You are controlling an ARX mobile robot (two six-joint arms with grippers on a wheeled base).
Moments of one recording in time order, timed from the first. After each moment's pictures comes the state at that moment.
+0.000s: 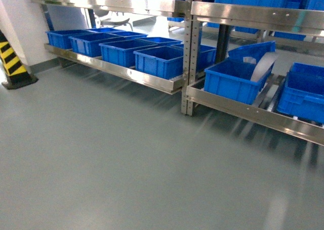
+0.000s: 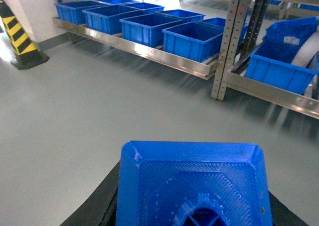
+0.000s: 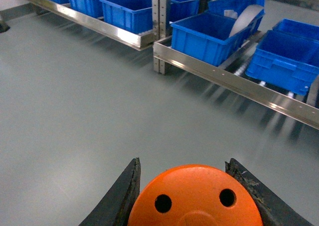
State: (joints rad) left arm 0.06 1.23 0.49 0.54 0.06 0.06; right arm 0.03 0.93 0.25 0.36 -0.04 -0.04
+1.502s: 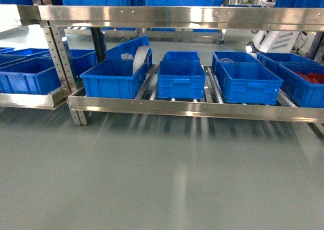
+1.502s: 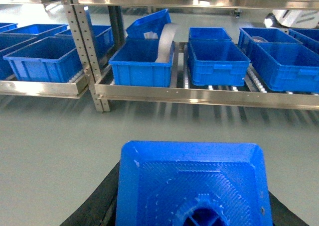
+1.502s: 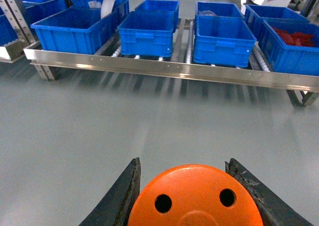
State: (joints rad) left arm 0.06 1.23 0.49 0.54 0.06 0.06; right arm 0.03 0.93 0.25 0.36 -0.04 -0.04
